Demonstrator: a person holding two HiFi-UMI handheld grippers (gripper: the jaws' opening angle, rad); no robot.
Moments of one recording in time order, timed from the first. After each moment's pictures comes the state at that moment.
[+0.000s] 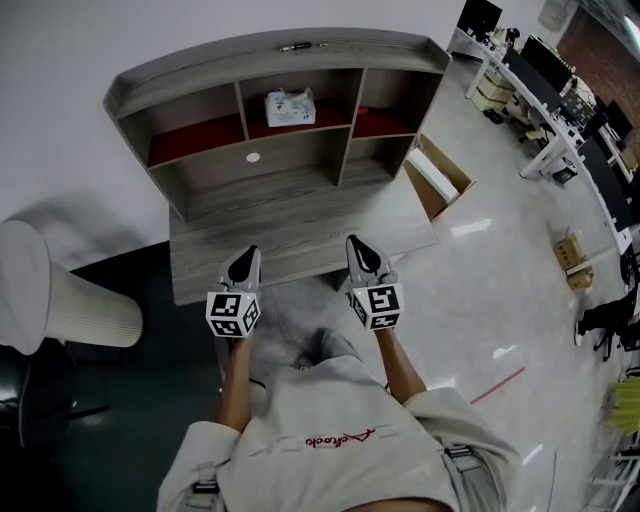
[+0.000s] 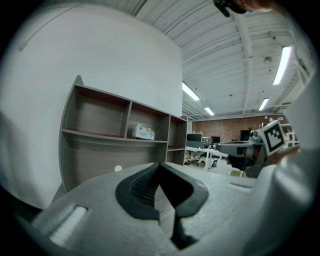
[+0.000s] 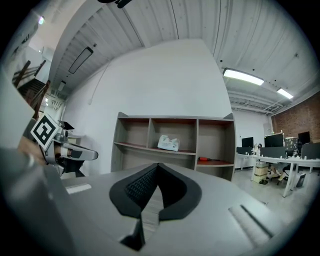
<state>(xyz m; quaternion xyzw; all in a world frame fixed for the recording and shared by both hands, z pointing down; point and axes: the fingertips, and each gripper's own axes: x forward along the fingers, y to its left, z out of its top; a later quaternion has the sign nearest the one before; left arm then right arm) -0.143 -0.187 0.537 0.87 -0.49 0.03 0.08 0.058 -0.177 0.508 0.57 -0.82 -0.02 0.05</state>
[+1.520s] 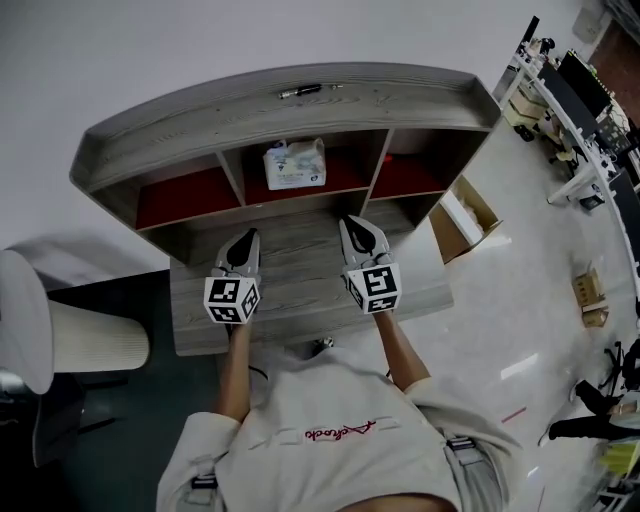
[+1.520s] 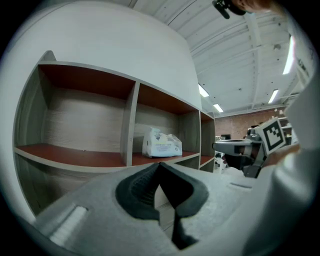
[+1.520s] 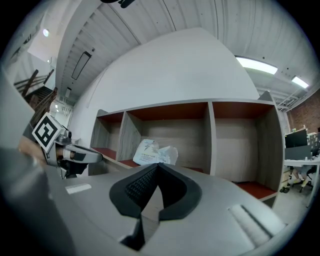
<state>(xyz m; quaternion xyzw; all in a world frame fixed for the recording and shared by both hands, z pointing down) -0.120 -0.431 0.501 0.85 -0.52 0.04 0.05 0.059 -0.439 0.474 0.51 -0.86 -0.03 0.03</state>
